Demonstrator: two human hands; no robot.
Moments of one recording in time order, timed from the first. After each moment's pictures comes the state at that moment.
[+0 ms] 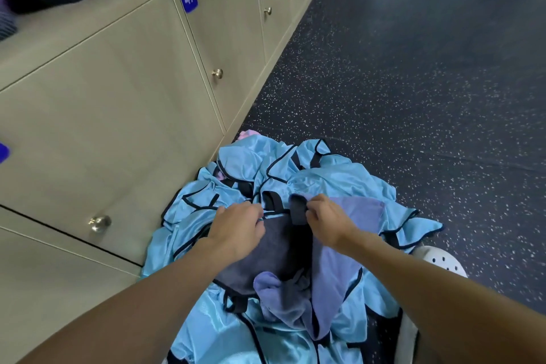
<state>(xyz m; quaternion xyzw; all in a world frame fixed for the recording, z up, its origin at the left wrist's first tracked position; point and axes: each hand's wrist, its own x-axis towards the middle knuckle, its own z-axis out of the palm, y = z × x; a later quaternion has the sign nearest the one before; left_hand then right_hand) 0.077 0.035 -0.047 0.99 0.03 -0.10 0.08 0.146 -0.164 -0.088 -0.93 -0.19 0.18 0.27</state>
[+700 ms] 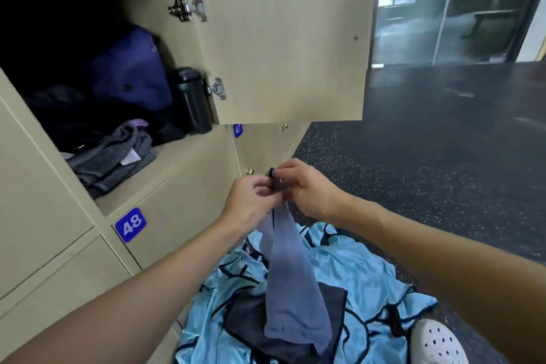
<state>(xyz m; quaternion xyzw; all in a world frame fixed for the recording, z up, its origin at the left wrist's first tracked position) 0.044 0.006 0.212 0.81 0.08 0.13 0.57 0.095 -0.130 0.229 -0.81 -0.36 0.03 0.47</state>
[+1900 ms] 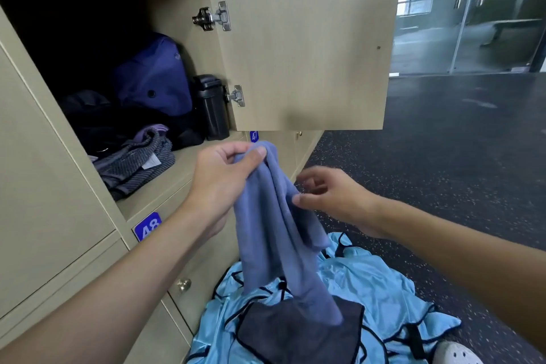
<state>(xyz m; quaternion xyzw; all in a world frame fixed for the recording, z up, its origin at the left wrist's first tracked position) 0.013 0.038 0.282 0.72 0.07 0.26 0.64 0.091 -0.135 0.243 -0.80 -0.26 0.13 0.52</state>
